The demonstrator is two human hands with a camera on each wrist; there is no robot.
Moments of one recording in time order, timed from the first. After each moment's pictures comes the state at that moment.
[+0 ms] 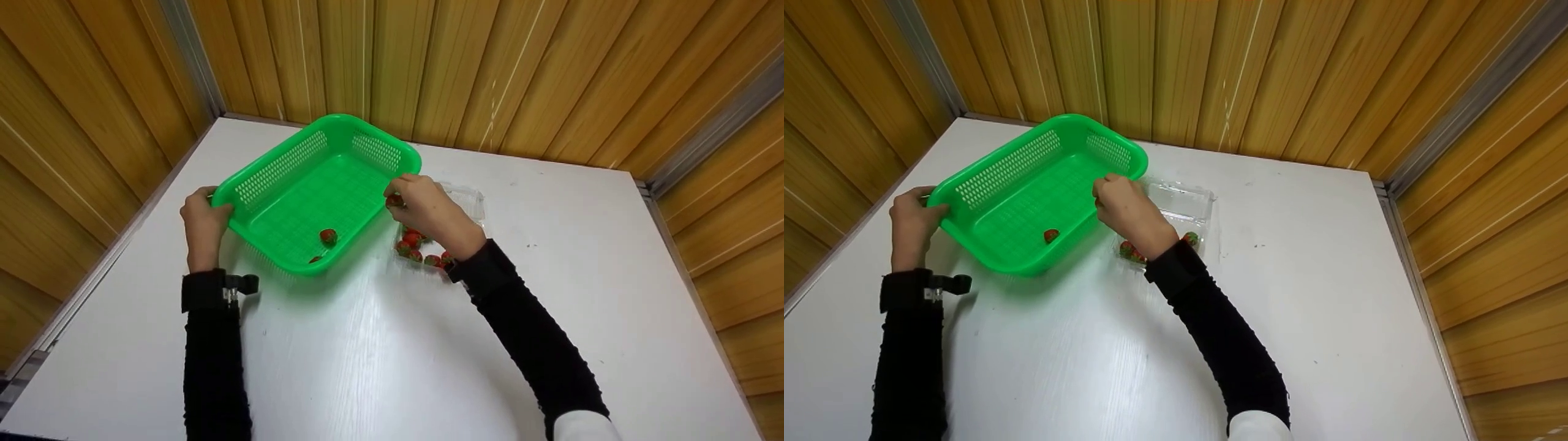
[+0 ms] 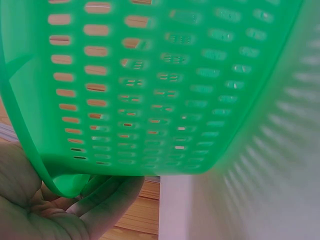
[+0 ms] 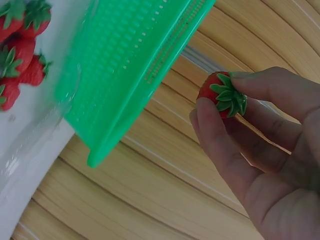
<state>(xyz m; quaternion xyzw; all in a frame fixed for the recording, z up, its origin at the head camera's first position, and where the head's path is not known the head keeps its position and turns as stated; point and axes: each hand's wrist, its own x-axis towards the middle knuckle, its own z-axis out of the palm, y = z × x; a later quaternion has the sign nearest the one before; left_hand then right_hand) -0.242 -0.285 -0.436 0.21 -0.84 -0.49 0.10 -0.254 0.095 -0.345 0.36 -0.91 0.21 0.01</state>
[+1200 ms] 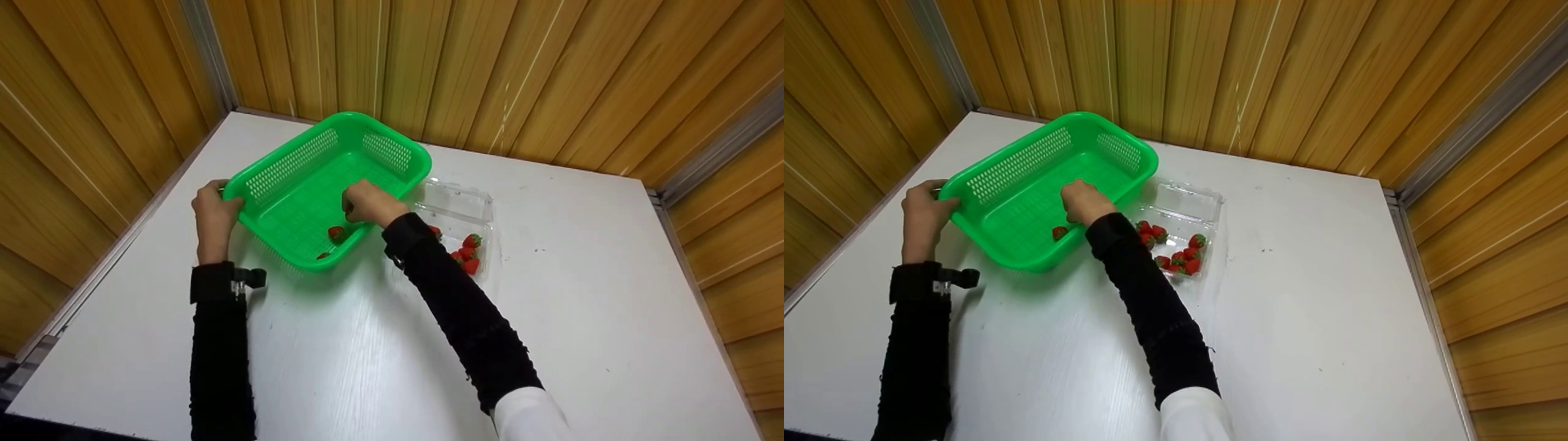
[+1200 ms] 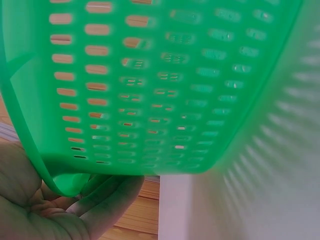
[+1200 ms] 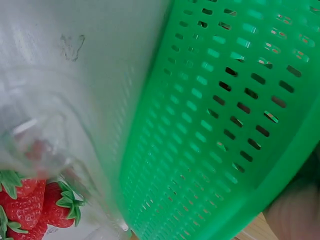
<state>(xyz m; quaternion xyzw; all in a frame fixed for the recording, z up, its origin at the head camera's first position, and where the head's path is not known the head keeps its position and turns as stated) -0.242 -0.285 -0.436 0.21 -0.84 -0.49 0.10 -0.319 -0.006 -0.404 0.35 -0.91 0.13 -0.16</state>
